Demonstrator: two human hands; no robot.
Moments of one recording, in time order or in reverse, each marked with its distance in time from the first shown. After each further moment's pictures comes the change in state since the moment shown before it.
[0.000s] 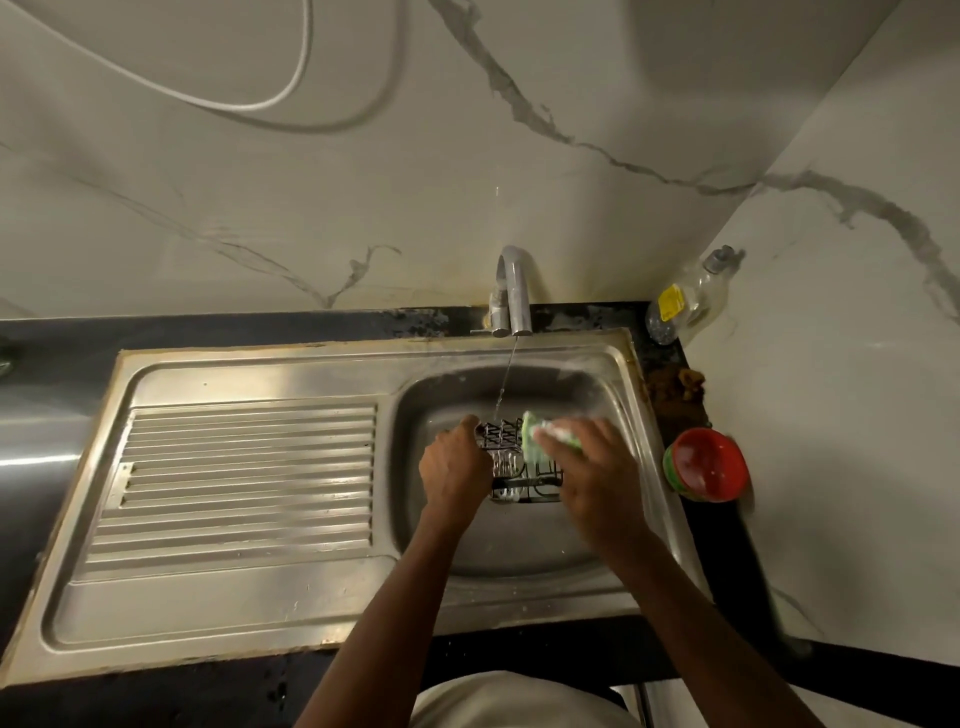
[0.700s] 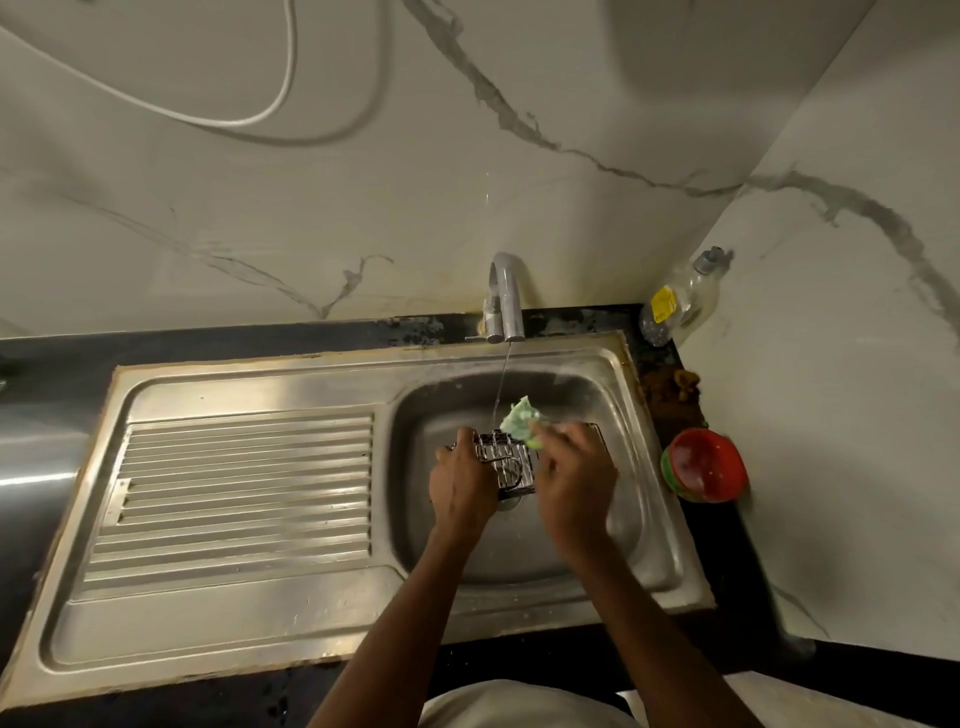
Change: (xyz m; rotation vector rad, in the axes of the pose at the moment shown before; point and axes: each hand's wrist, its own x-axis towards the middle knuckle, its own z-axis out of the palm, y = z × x) left_hand -0.001 -0.008 0.027 -0.186 -0.031 -0.088; right_hand 0.002 -0.022 0.035 0.131 0.165 0.431
